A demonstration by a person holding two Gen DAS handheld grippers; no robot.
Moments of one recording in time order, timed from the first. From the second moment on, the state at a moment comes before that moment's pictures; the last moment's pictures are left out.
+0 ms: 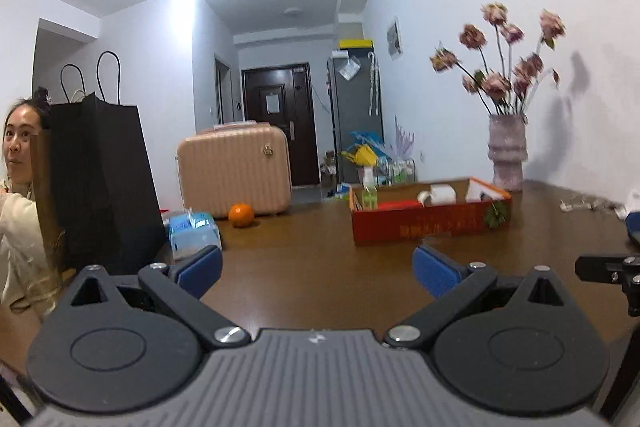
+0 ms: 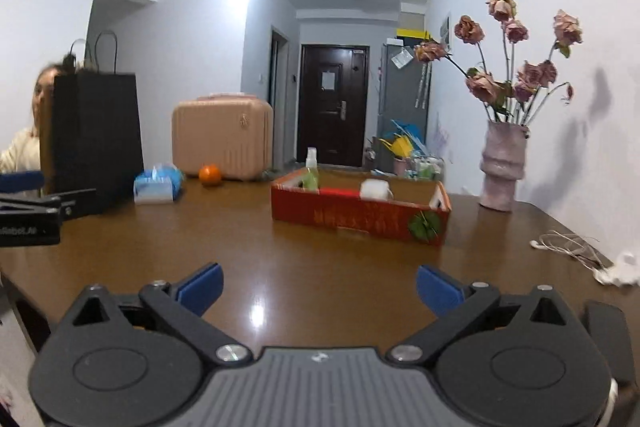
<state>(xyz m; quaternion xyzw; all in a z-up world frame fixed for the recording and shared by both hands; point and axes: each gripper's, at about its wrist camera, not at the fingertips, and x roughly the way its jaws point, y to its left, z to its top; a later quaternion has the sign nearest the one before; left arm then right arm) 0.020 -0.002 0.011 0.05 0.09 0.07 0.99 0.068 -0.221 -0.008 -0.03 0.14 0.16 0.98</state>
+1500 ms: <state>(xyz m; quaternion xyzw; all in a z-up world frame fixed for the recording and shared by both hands) -0.005 -0.010 0.008 0.02 0.09 0.02 1.00 0.024 -0.223 -0.021 0.00 0.14 0.14 0.98</state>
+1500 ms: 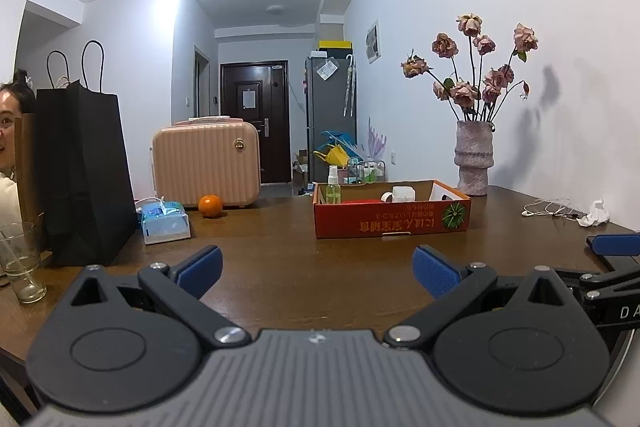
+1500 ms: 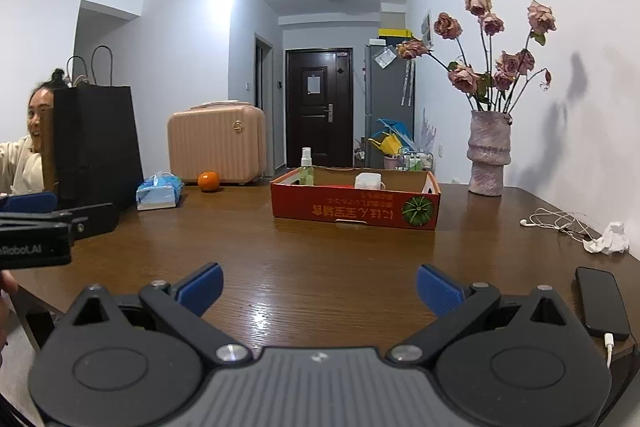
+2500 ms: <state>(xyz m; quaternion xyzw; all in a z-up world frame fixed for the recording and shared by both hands) -0.003 -0.011 0.009 0.03 0.09 0.01 1.00 0.025 -0.225 -0.024 0.01 0.14 0.14 0.98</state>
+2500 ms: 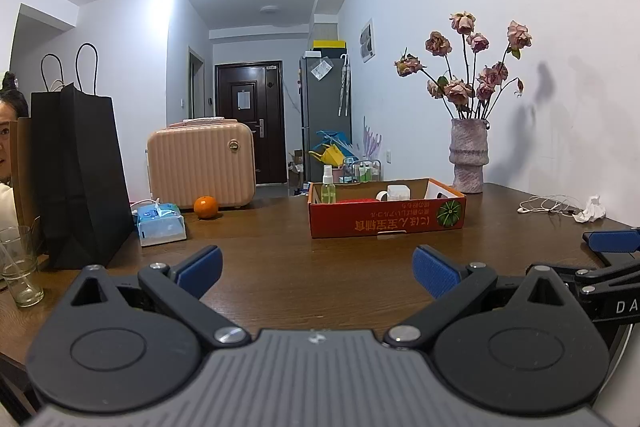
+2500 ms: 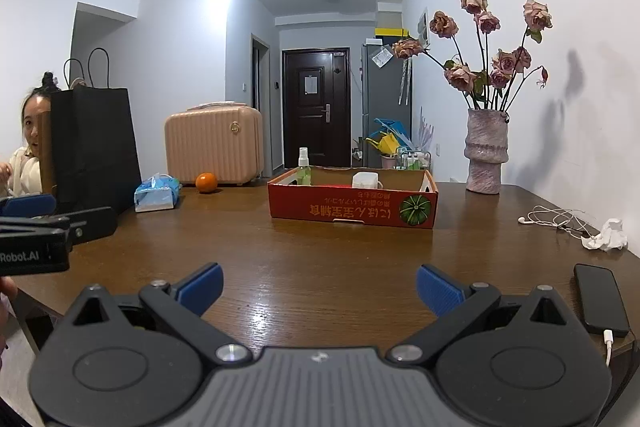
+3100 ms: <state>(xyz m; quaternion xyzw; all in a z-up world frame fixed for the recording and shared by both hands) -0.004 -0.012 0.009 0.03 0.09 0.02 1.00 0.025 -0.225 -0.025 0.01 0.14 0.14 0.98</state>
